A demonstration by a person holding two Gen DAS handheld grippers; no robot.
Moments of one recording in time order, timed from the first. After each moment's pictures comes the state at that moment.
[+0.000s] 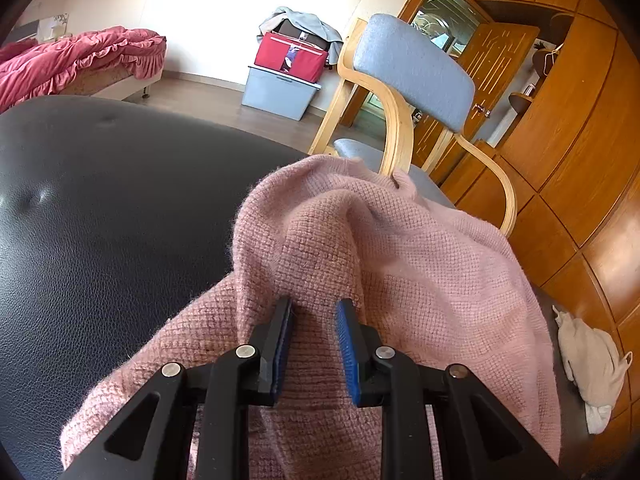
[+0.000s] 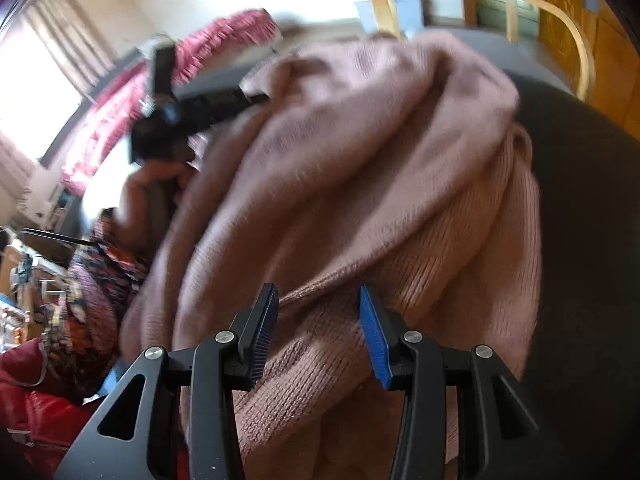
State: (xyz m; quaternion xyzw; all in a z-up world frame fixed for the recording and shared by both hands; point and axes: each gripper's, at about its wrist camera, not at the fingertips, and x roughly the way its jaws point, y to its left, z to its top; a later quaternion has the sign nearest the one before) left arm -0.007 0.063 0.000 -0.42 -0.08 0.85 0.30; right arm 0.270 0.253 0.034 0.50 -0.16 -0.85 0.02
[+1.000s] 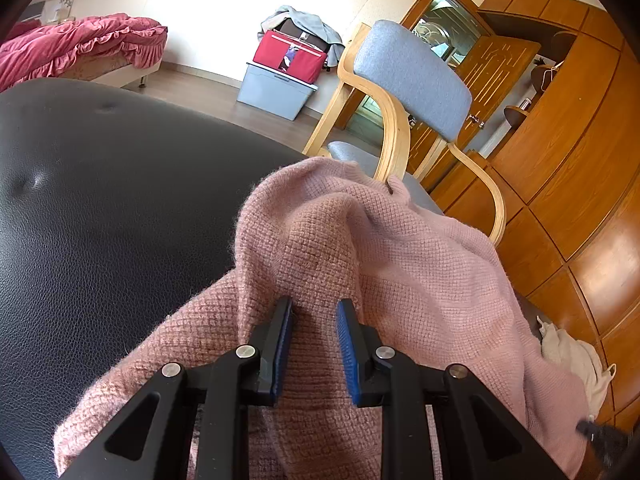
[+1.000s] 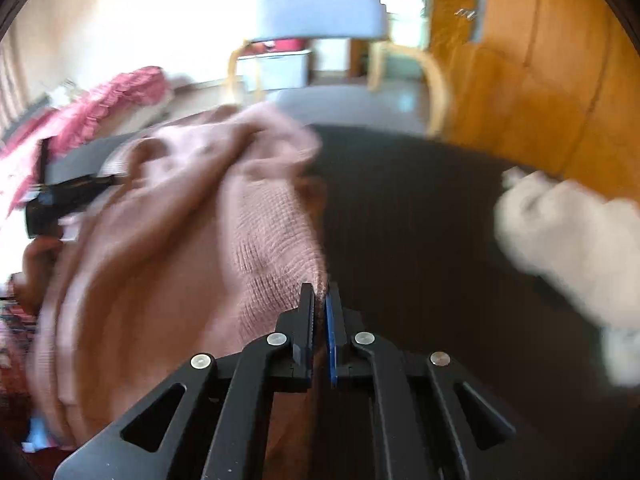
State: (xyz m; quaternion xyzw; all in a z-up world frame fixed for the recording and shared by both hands) left arm -0.011 0.056 -0.003 -0.42 -0.12 0.84 0.32; right arm 0.322 0.367 0.076 0.43 -0.07 -0.87 -0.22
